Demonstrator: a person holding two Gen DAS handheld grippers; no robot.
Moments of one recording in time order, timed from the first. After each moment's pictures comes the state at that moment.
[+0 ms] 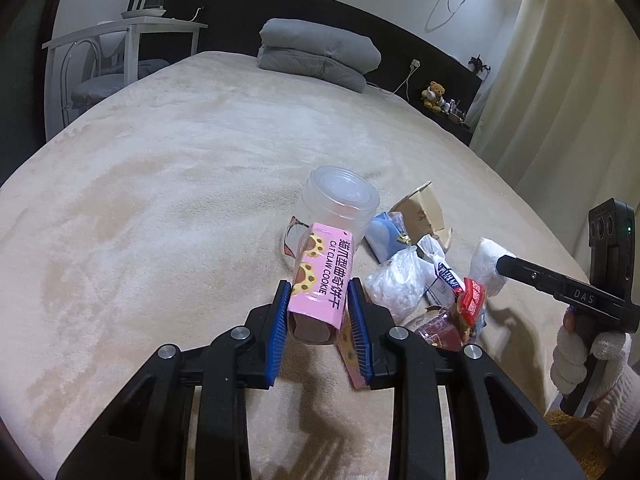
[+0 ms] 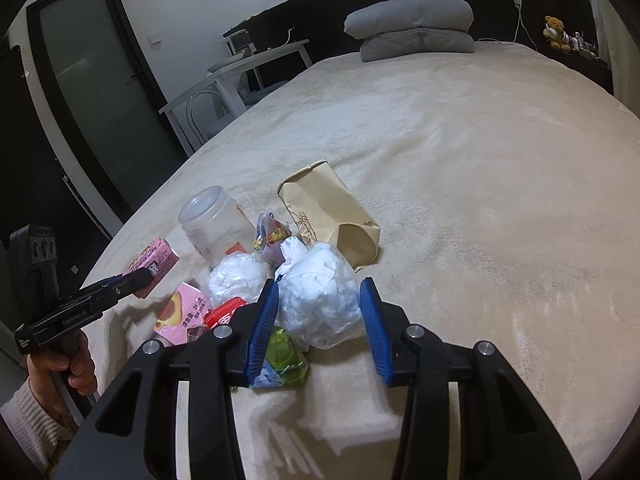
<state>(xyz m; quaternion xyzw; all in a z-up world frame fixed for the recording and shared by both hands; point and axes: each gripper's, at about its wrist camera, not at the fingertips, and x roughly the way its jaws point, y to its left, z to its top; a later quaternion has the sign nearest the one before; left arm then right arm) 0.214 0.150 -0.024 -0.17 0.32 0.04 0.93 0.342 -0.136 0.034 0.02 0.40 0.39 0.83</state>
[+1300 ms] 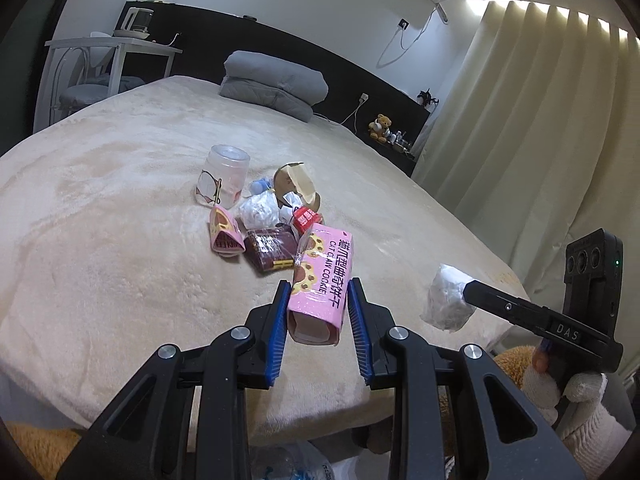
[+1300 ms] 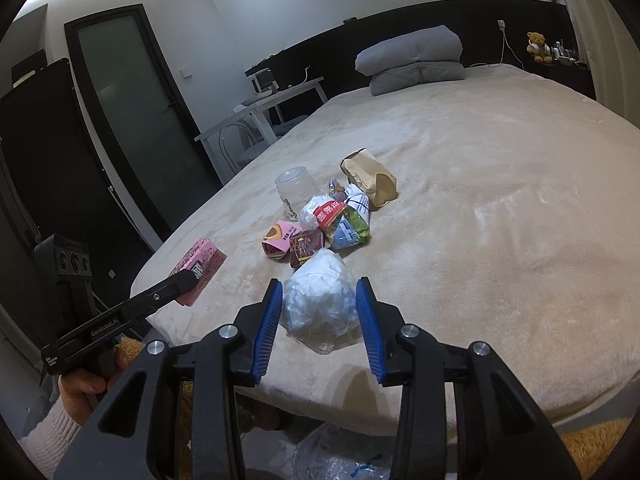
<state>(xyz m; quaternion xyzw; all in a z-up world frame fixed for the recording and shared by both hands) 0.070 0.028 -0.006 -0.20 0.25 -0.03 0.95 0.155 -0.239 0.075 0.06 0.35 0.41 0.84</state>
